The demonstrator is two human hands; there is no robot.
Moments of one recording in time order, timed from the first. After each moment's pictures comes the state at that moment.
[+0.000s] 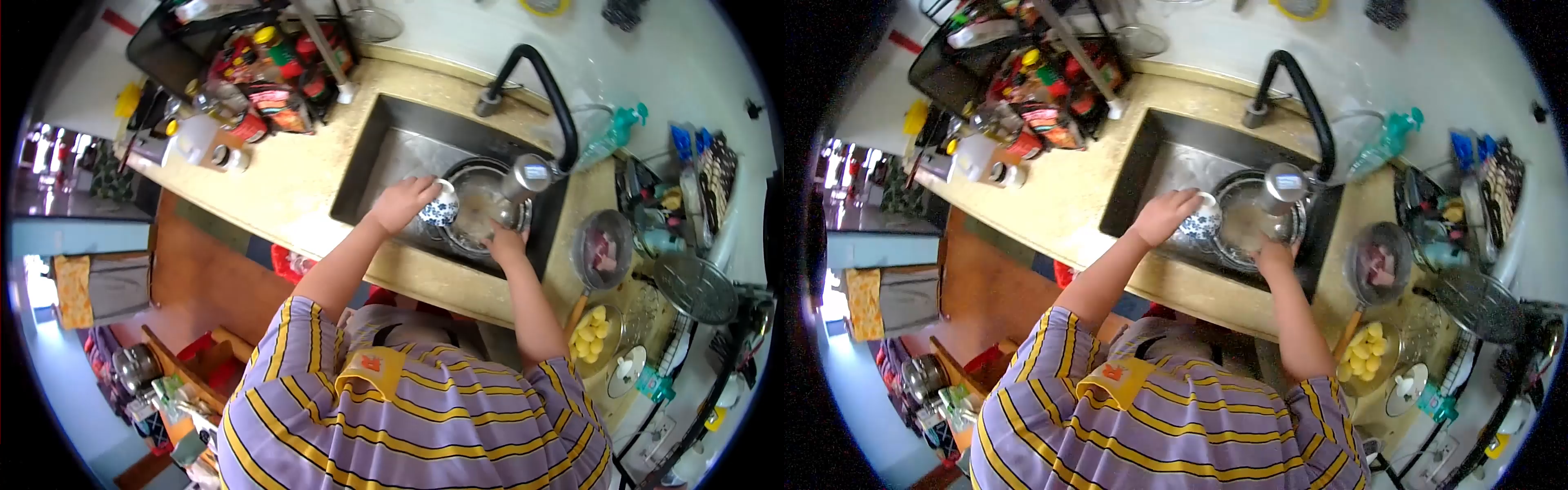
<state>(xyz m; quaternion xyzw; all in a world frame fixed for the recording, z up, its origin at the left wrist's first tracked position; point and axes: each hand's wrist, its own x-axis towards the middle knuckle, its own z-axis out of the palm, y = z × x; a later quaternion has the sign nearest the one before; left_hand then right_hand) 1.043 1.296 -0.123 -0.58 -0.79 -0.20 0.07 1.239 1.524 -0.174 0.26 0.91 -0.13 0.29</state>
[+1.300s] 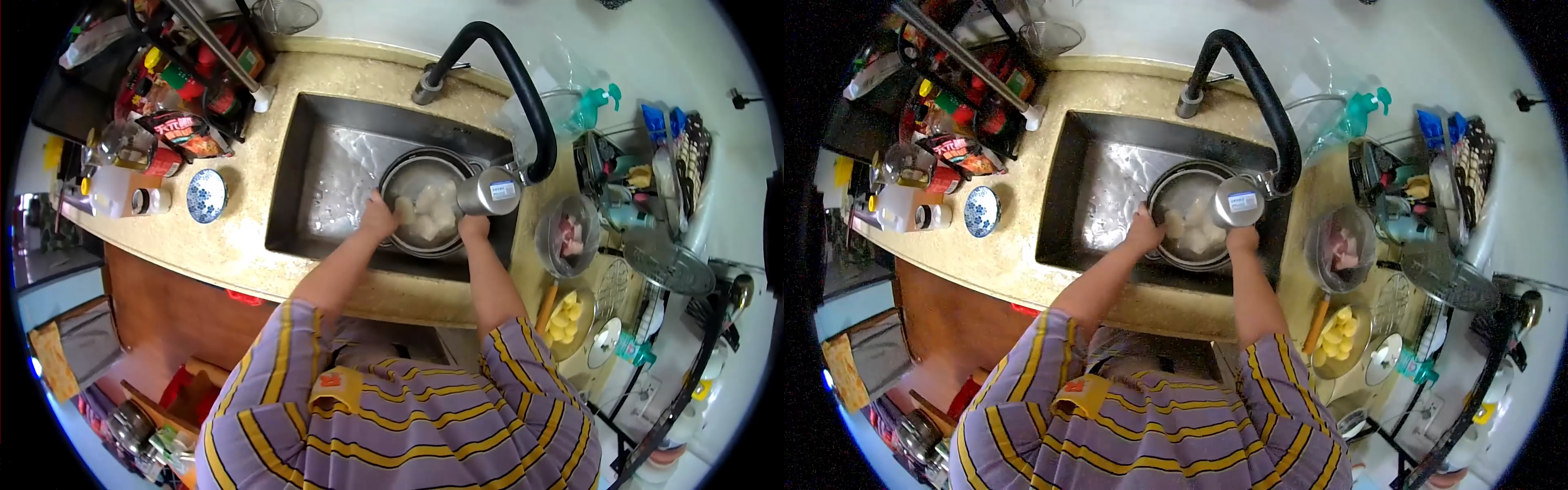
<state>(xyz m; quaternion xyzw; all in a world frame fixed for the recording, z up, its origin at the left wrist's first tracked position) 1.077 1.379 -0.278 -0.11 -0.88 -0.28 -0.36 1.236 1.592 -0.305 0.51 0.82 -0.22 0.16</state>
